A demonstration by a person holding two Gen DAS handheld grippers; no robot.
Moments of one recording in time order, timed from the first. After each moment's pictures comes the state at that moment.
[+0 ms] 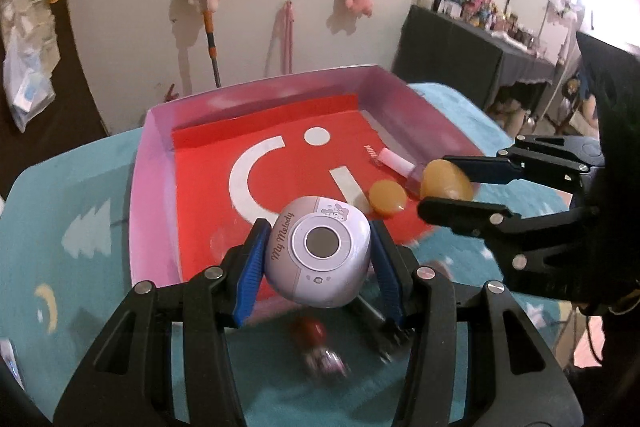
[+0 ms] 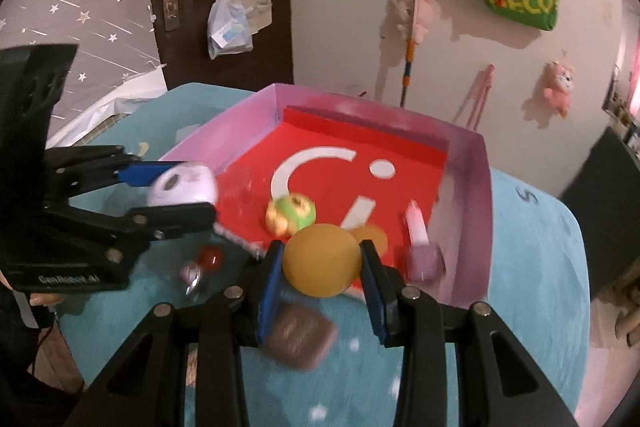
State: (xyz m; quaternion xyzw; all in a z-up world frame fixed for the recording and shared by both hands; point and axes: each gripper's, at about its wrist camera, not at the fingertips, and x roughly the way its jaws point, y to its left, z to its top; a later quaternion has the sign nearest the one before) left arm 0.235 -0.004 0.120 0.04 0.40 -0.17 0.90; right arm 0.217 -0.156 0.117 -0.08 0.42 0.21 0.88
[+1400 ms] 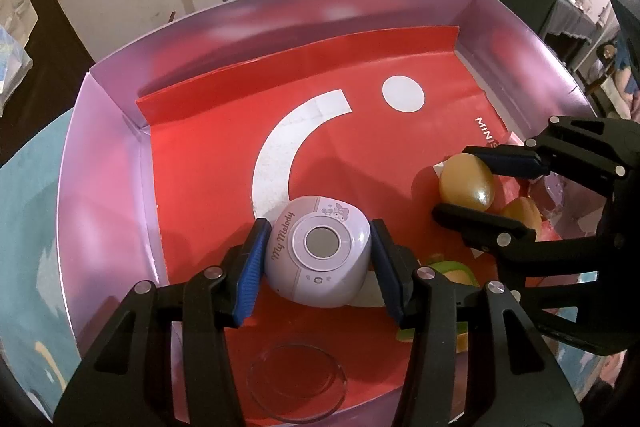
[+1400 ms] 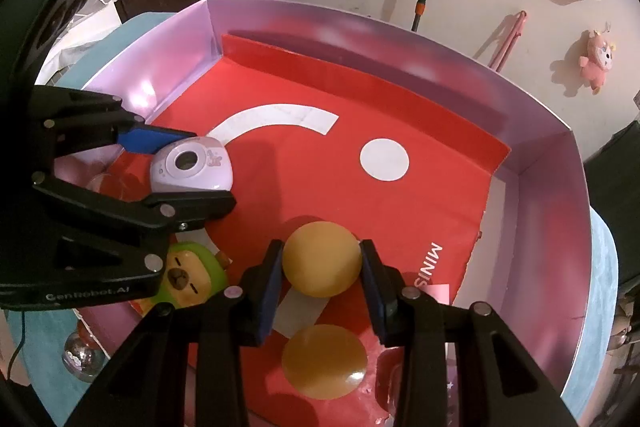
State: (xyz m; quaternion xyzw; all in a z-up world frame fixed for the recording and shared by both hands) left arm 0.346 0.004 0.053 0.06 0.53 -0.13 0.83; right arm 0.338 -0.136 0.030 -0.13 0.54 0.19 0.81
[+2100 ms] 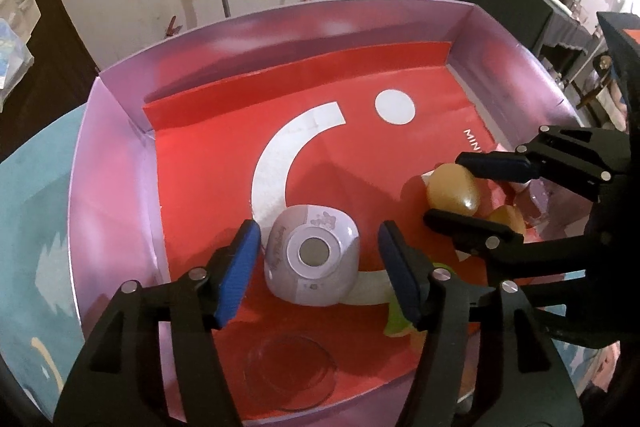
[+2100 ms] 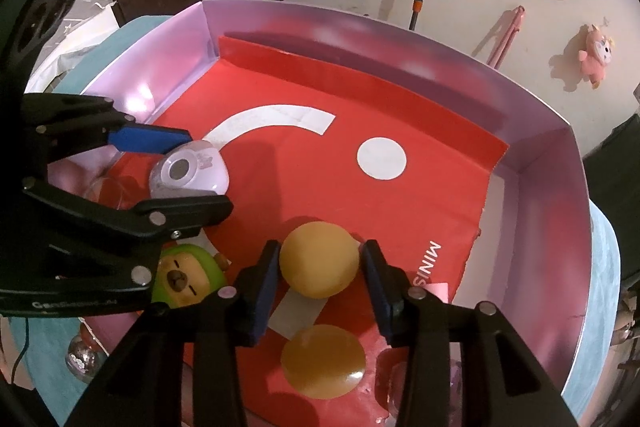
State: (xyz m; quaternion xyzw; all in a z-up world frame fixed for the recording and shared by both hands) left arm 0.344 0.009 0.064 0.04 0.52 -0.14 0.84; right arm 0.340 -0.138 0.032 -0.12 0.54 0.19 0.81
